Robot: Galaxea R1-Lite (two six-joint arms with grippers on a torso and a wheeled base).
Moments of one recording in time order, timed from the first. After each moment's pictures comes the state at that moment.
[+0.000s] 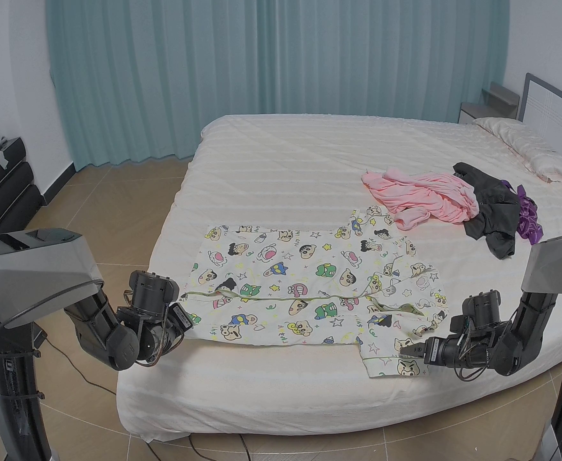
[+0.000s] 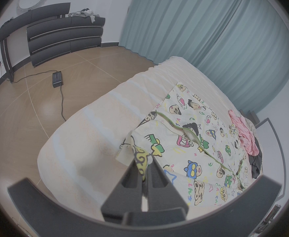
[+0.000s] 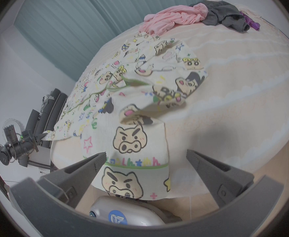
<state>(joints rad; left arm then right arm) -0.30 2.25 -0.73 -0.76 0.27 -0.85 0.16 2.30 -0.46 -0.98 0.19 0.39</state>
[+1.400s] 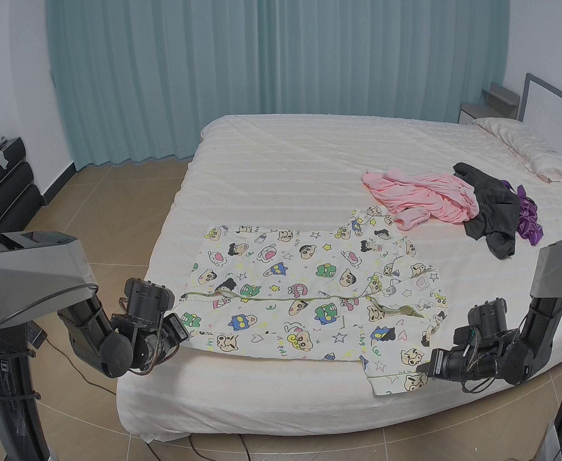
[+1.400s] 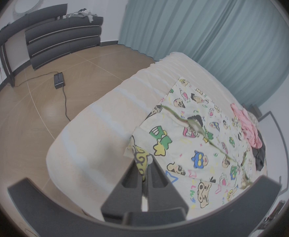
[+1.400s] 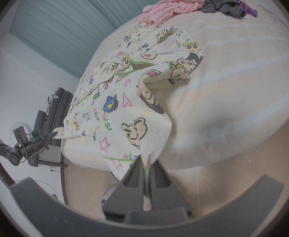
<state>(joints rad) -0.30 2.21 -0.63 -0.76 0.27 -0.78 0.17 2.19 -0.32 -0.96 0.27 0.45</state>
